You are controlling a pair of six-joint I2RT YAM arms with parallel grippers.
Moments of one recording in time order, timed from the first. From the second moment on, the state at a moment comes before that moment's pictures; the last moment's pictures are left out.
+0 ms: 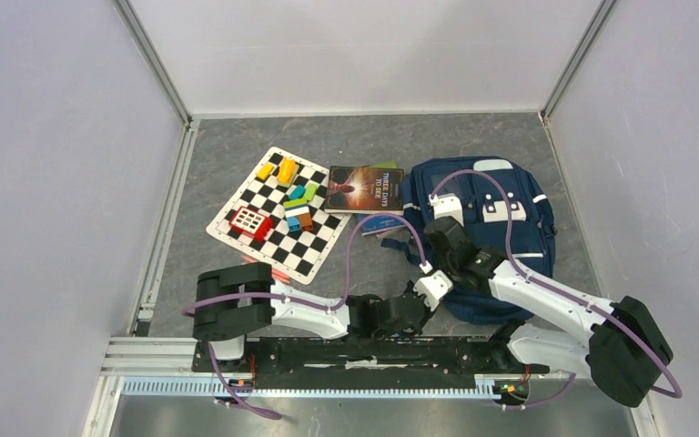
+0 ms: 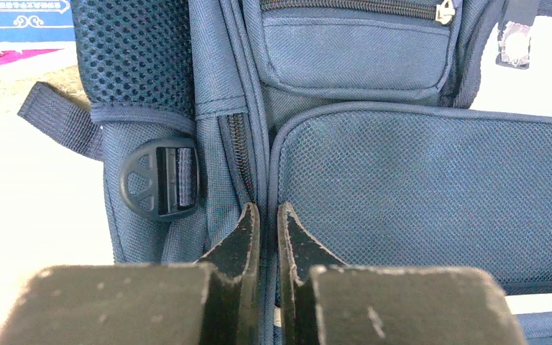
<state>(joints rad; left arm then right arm) -1.48 1.76 0.88 0.41 -0.39 -0.32 0.71 1.11 0.58 -0.31 0.56 0.31</state>
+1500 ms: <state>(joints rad) -1.54 1.59 1.22 -0.09 -0.49 -0.28 0.68 0.95 0.83 -0.28 0.69 0.10</state>
